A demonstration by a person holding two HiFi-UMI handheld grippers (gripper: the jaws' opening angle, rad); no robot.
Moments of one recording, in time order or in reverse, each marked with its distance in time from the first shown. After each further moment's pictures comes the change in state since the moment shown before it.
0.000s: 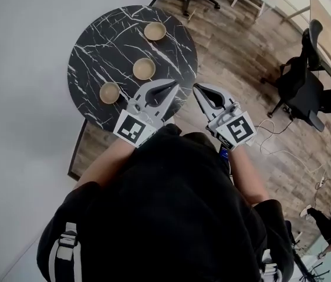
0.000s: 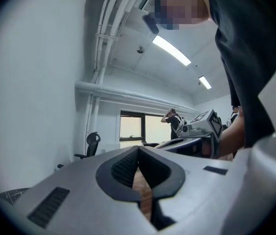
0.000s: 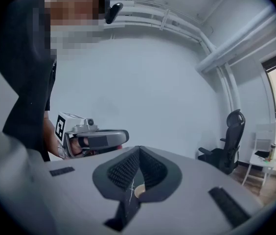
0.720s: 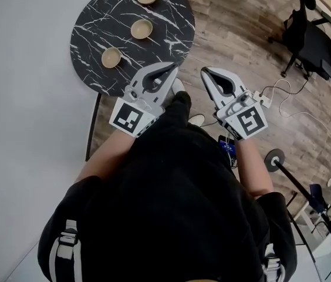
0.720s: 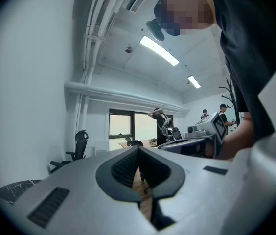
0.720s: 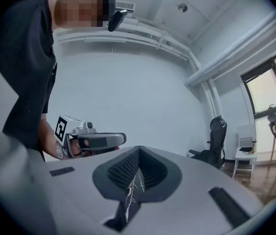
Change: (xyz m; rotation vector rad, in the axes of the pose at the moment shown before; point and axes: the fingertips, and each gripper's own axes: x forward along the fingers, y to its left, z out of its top) left arm -0.094 -0.149 0.000 0.045 0.042 -0.093; right arm -0.134 0.130 -0.016 0.037 -0.134 -0.152
